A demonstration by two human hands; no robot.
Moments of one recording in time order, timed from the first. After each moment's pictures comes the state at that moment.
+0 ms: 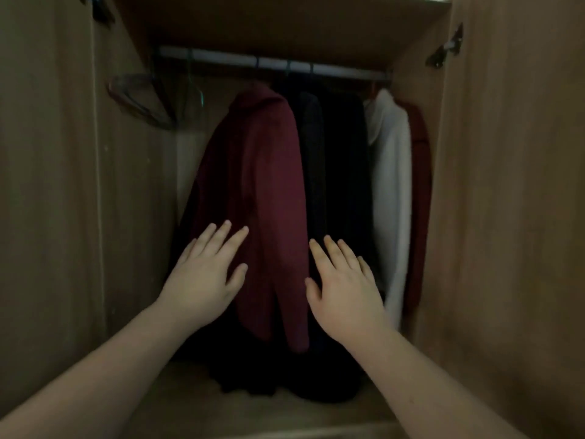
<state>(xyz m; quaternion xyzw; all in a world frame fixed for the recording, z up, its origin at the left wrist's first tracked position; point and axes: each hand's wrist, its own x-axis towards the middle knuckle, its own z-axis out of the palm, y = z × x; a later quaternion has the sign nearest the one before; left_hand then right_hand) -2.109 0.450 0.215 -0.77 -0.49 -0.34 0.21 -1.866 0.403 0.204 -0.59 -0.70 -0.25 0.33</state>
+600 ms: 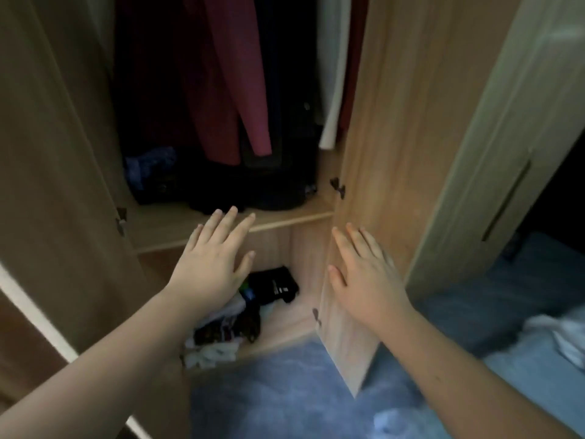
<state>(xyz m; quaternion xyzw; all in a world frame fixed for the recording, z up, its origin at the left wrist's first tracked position) -2.145 0.191 0.011 -0.87 -0.43 -0.22 0.06 -1.896 0.071 0.004 -0.75 -0.63 -0.10 0.18</state>
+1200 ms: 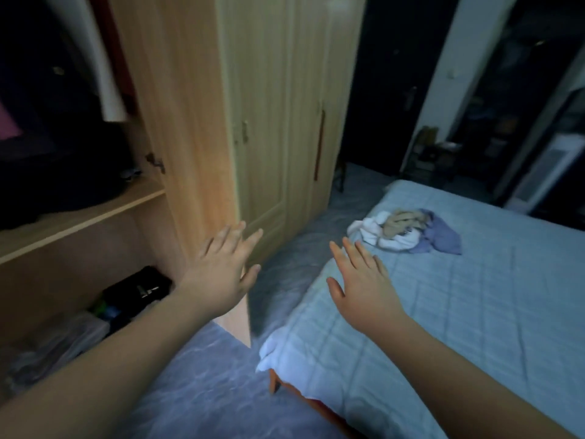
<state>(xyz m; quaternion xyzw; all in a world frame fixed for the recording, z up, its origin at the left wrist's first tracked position) -1.907 -0.003 -0.041 -0.98 -0.15 -0.13 0.01 -1.759 -0.241 -0.061 -0.91 -0.39 -0.09 0.11</state>
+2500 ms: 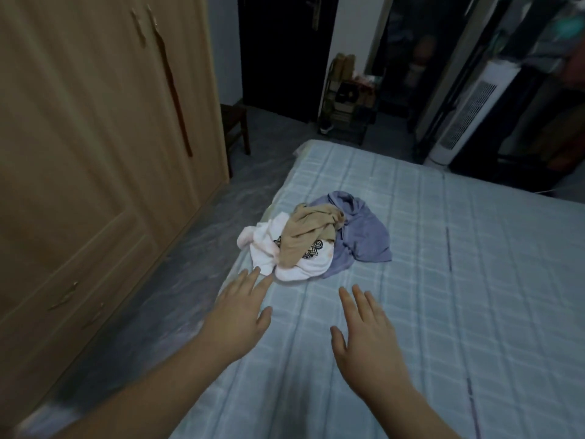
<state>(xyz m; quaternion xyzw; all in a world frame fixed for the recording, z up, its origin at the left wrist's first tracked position) -1.212 -0.105 -0.279 -0.99 0.00 -0.03 -0.16 -1.191 -0.355 -0.246 -0.98 -0.17 0.01 0.11</state>
